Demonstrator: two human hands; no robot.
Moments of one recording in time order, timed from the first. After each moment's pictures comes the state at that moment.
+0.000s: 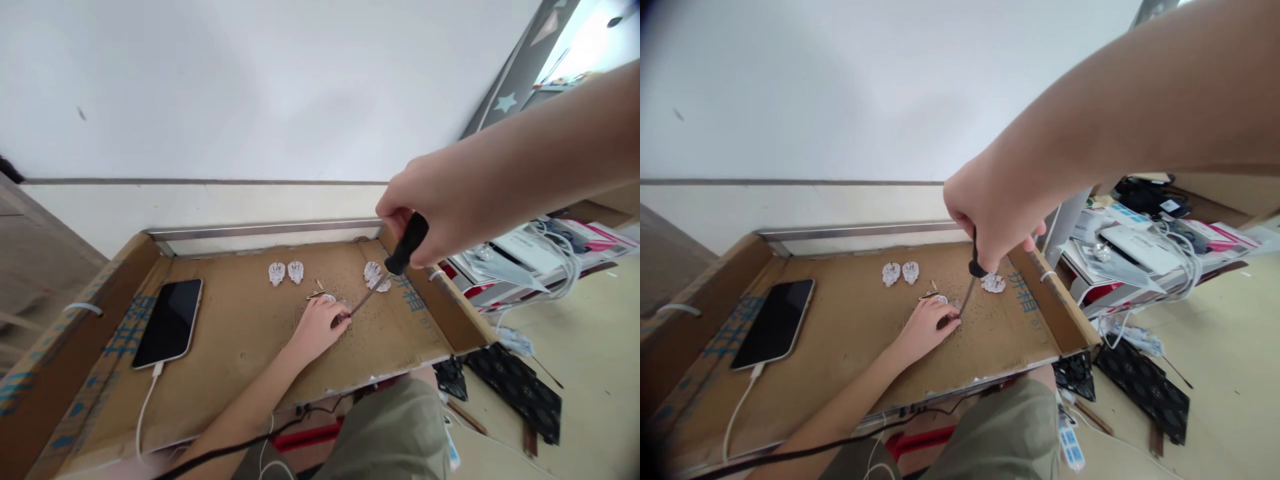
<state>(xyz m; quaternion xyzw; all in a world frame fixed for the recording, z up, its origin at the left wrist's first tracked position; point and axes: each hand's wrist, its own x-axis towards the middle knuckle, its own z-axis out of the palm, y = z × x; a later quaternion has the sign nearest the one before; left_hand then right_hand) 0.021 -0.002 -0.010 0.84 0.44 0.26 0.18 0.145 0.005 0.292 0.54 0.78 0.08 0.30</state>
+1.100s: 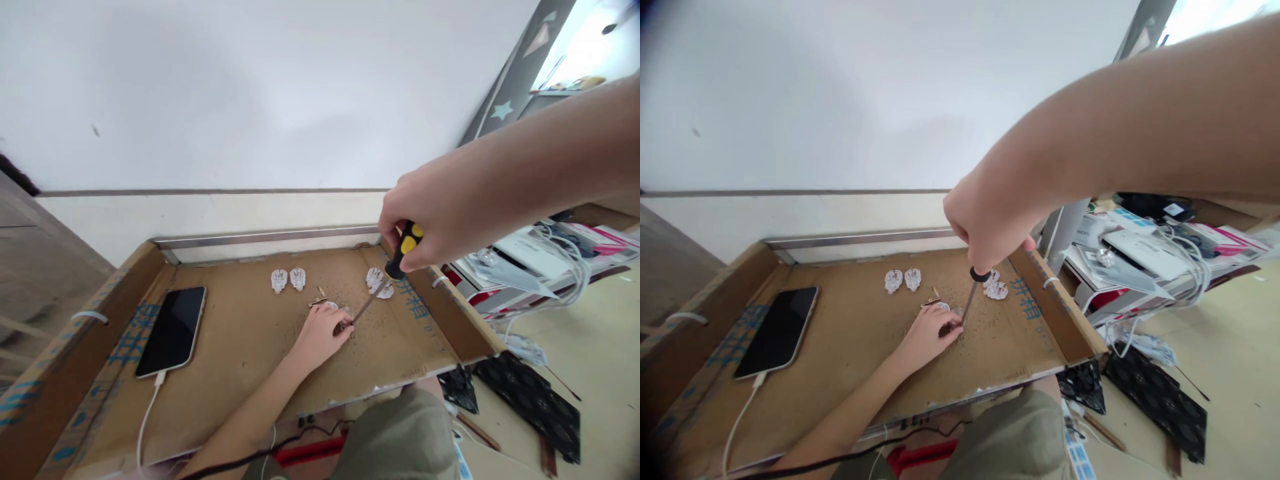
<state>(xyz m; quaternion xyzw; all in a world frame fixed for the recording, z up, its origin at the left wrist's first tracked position) 0.020 -0.002 -0.011 0.84 0.44 0.27 0.19 0.141 0.015 0.291 0.55 0.79 0.03 0.26</state>
